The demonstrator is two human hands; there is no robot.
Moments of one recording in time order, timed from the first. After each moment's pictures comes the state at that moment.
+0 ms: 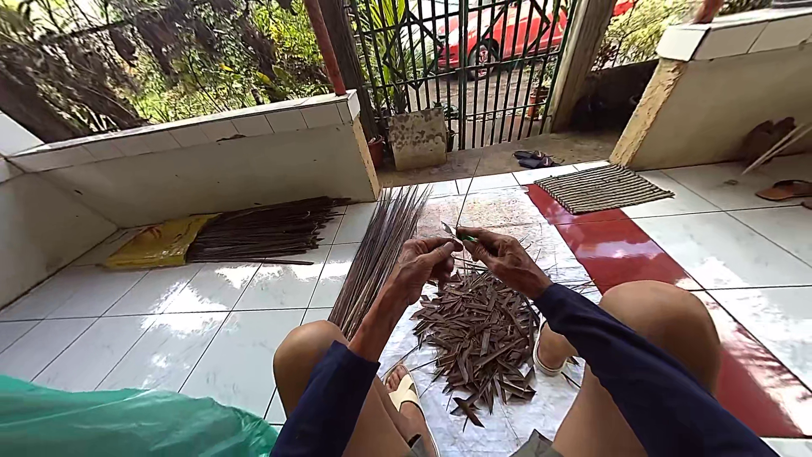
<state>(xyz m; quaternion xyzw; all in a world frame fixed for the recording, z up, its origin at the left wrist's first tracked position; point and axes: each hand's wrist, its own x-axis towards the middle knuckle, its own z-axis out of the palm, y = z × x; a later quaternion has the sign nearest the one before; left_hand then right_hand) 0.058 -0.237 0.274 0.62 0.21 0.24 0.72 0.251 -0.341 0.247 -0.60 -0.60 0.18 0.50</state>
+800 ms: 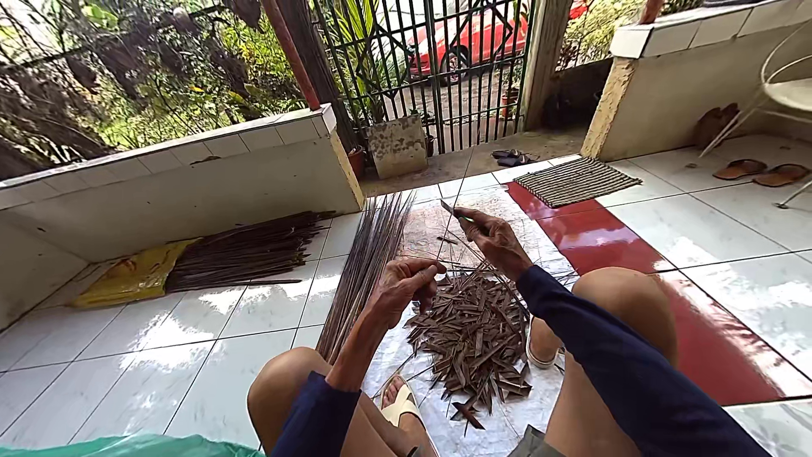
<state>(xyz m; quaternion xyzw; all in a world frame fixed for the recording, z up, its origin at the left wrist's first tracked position) 0.042 -0.248 0.272 0.67 0.18 0.18 0.70 0.279 -0.329 0.253 -0.63 -0.52 0.13 0.56</state>
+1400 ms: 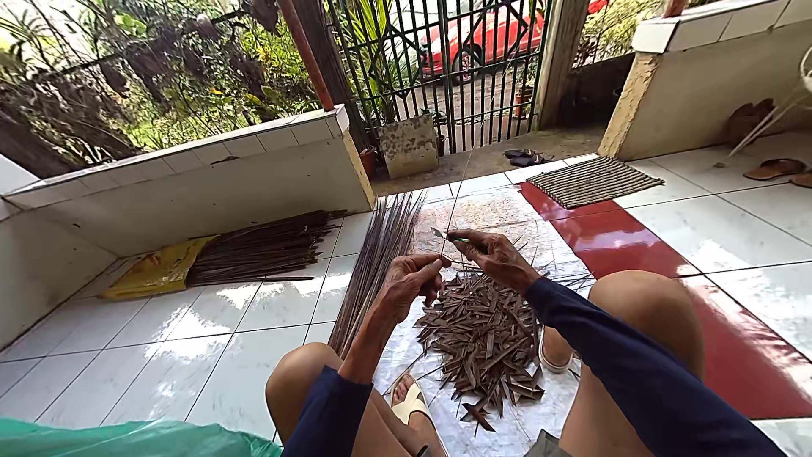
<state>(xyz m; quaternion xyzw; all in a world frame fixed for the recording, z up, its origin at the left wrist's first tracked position) 0.040 -0.239 0.274 0.65 0.21 0.21 0.70 0.256 -0.331 0.248 -0.62 -0.61 0.15 0.48</state>
